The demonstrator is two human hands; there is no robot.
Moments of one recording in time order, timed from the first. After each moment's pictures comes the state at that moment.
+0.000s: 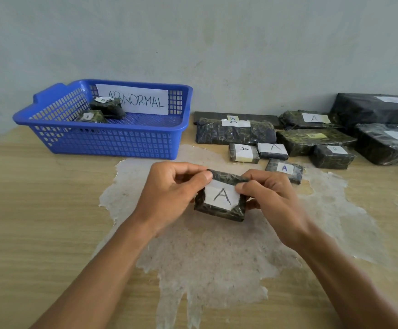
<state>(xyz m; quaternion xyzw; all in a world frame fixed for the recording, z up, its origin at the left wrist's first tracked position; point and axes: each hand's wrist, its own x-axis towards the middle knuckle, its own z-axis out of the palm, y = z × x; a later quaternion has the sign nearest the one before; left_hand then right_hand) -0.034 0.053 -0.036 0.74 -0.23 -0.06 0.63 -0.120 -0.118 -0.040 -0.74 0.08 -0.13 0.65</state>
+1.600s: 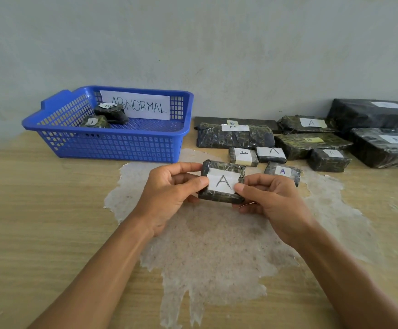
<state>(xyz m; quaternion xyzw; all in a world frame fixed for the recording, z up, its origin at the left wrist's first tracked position) -0.029 0.058 -0.039 0.66 -0.17 -0.17 0.72 -0.119 -0.128 -0.045 -0.68 0.14 -0.13 0.71</state>
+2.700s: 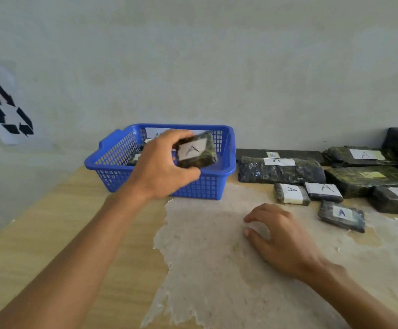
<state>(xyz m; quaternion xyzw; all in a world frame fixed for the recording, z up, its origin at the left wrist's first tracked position) 0.070 0.120 0.040 0.84 -0.31 0.15 0.42 -0.058 -0.098 -0.065 -0.96 0.00 -0.16 0.23</state>
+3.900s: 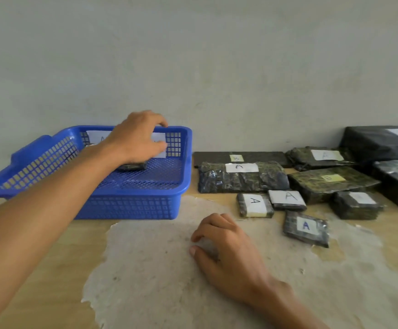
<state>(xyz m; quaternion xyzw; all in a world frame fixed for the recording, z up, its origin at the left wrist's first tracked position) 0.194 0.036 0.055 0.90 -0.37 0.15 0.18 -0.026 -0.098 -0.080 -0.94 -0.04 -0.20 0.28</state>
